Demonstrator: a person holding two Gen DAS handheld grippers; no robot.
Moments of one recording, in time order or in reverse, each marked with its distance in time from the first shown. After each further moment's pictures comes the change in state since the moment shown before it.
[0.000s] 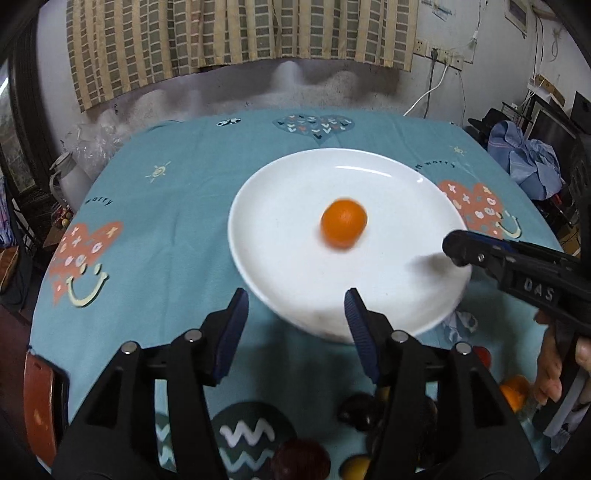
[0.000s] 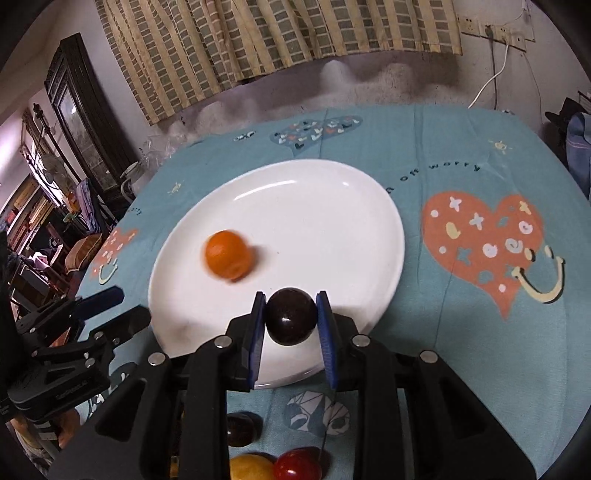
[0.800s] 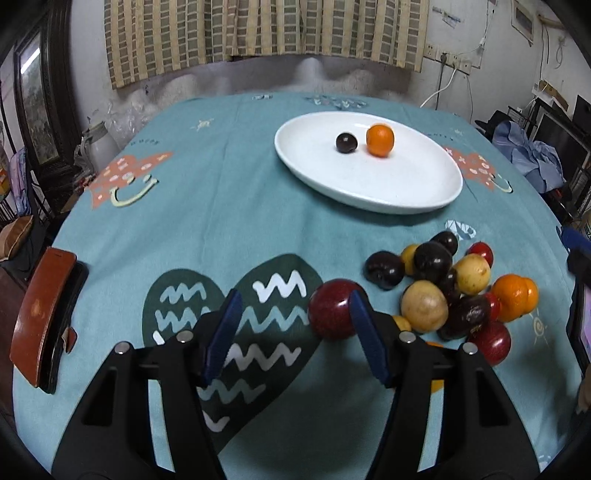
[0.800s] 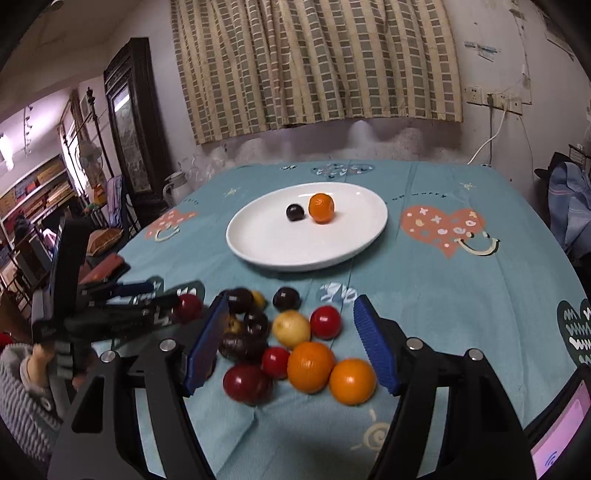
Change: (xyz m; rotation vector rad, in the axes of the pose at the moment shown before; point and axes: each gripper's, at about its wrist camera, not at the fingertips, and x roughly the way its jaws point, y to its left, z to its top) left arm -0.050 0.020 -0.106 -0.052 -0.025 0.039; right arm -0.120 0.029 -0.122 -0.193 -0.196 0.022
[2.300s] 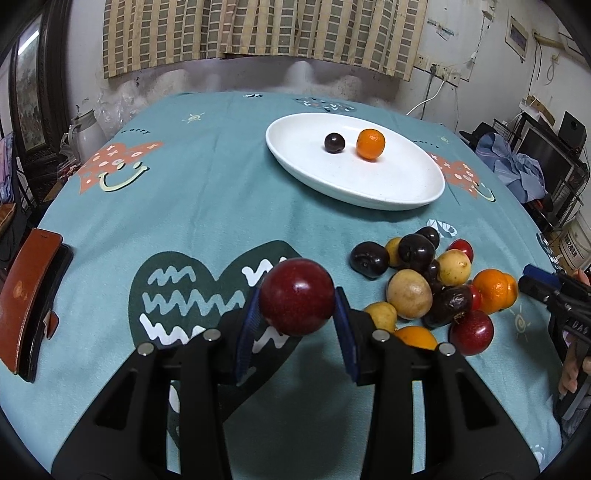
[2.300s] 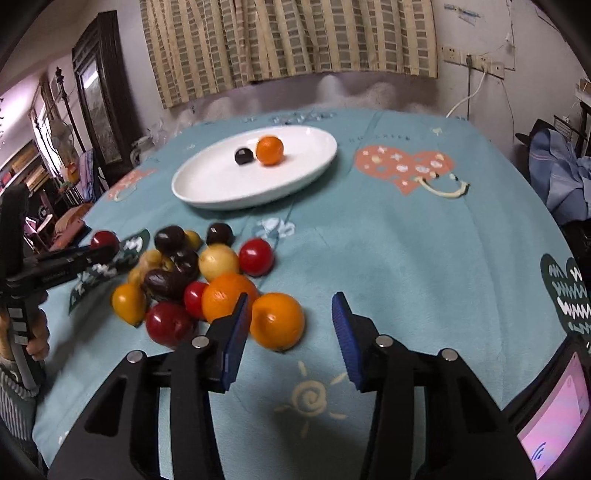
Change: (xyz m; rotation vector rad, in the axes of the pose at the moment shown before) left arm 0.000 0.012 -0.013 -0.040 -0.002 -0.096; right arm 0.019 -0.045 -0.036 0.044 0.192 -0.083
